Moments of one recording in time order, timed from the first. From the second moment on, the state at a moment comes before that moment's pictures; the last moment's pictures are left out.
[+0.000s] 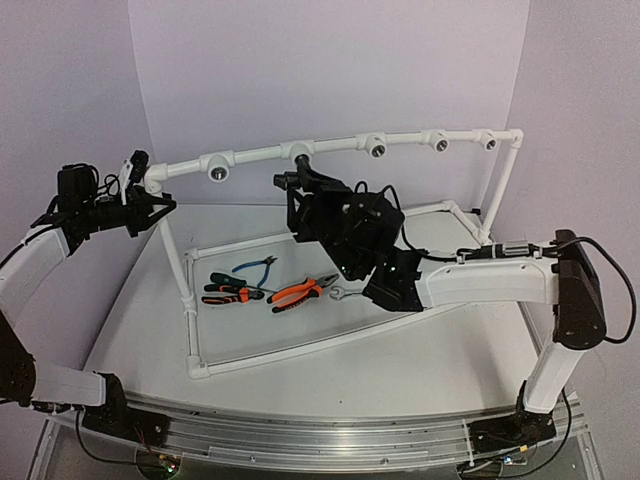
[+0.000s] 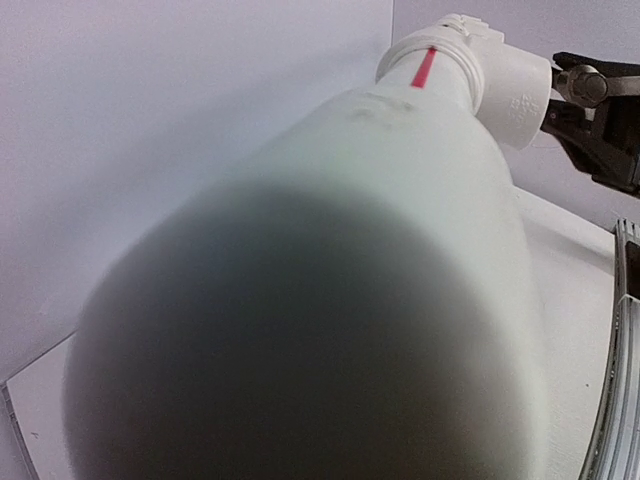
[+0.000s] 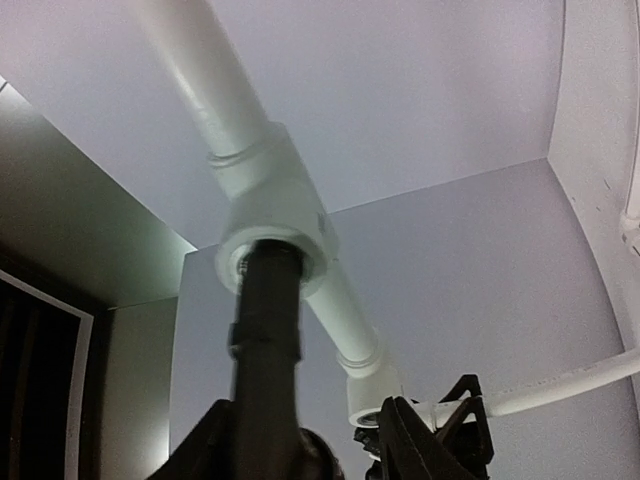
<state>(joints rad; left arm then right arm) 0.07 1.16 1.00 -0.22 0.94 0.35 1.11 1.81 1.34 0.70 0.55 1.81</state>
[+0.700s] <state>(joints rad) 0.06 1.15 0.99 -0.22 0.95 0.36 1.12 1.36 0.94 0.62 0.43 1.37</state>
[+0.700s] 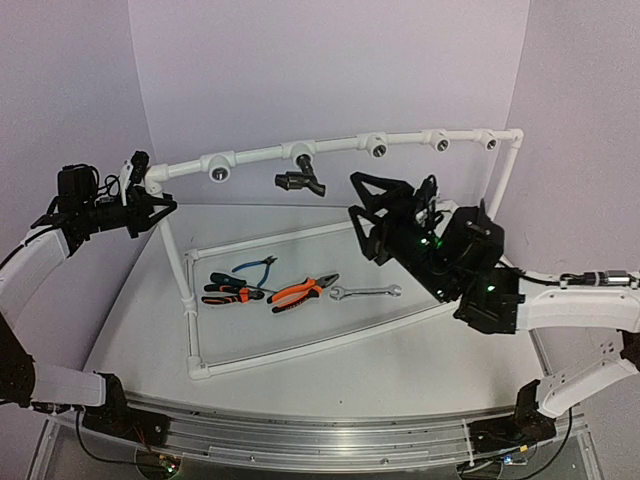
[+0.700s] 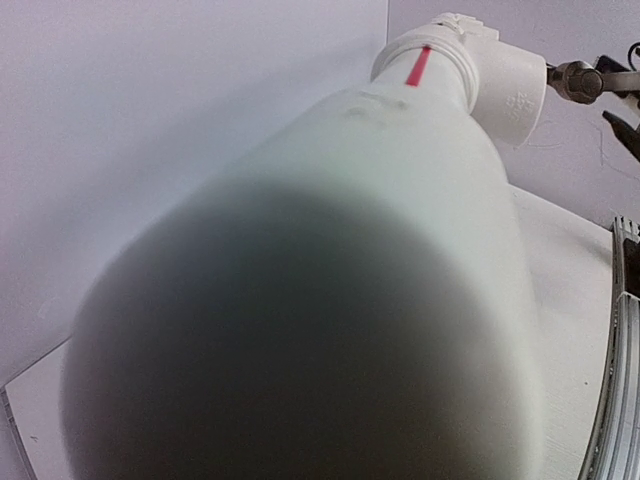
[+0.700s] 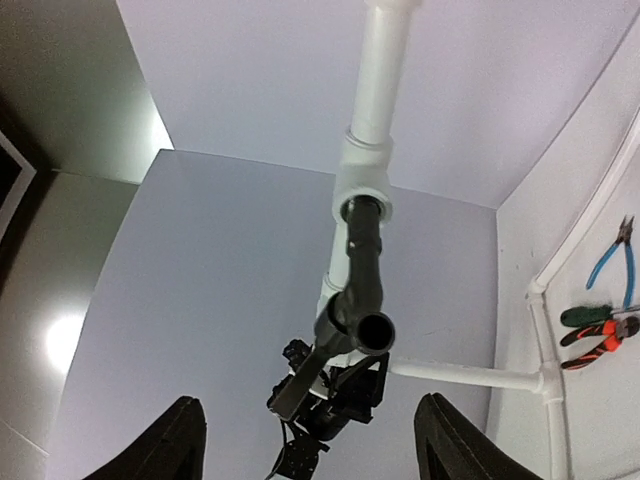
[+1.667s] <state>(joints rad) 0.06 1.15 1.00 -0.24 0.95 0.36 1.26 1.62 1.40 0.16 0.71 -1.36</state>
